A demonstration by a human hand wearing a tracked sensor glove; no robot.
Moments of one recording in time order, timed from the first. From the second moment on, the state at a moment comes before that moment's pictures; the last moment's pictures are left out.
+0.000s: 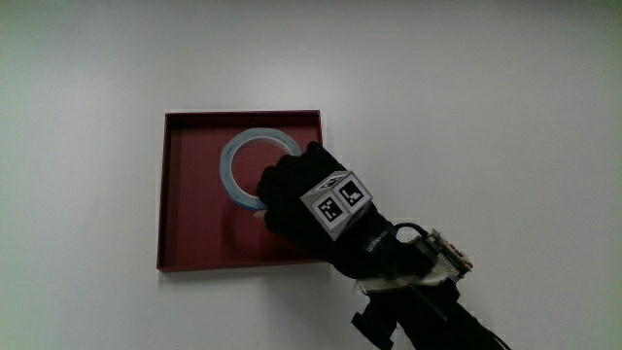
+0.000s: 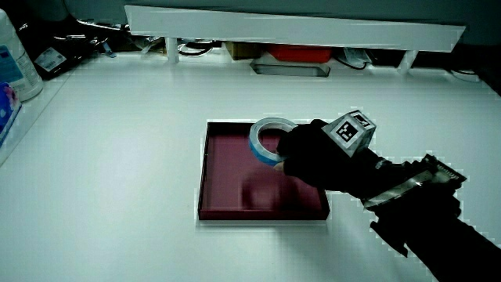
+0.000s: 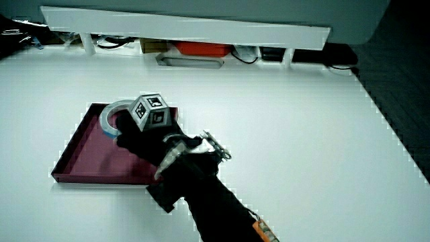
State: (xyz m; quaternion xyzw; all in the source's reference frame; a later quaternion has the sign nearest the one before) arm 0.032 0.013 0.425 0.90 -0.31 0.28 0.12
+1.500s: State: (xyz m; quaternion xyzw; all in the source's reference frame) arm 0.005 0.021 0.494 0.90 -0.29 0.25 0.20
